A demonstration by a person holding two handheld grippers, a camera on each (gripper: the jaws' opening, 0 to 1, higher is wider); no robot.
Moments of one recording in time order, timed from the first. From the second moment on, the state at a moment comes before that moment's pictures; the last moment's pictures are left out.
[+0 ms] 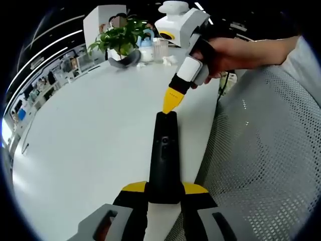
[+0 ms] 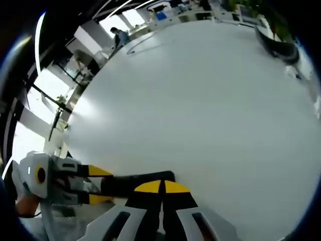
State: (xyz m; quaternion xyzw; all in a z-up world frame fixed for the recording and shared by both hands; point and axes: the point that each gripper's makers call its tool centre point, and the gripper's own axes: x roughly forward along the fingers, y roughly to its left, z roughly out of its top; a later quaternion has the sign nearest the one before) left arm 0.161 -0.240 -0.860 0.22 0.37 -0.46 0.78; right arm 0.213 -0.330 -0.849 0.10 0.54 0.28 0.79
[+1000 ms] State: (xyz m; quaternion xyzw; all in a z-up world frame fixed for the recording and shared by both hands) left arm 0.159 -0.241 -0.860 0.21 0.36 -0.47 0.78; right arm 0.211 -0.327 -0.847 0.12 0.55 0.28 0.78
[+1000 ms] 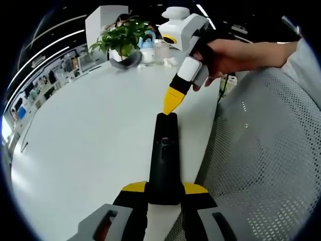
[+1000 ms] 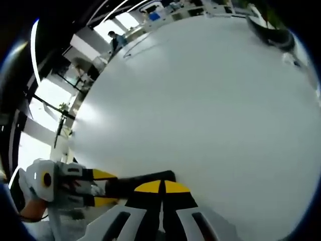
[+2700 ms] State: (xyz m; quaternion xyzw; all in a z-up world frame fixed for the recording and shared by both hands) left arm 0.157 -0.246 -0.859 0.22 0.36 -0.47 0.78; right arm 0.203 -0.322 -0.848 0.12 0.56 0.30 0.76
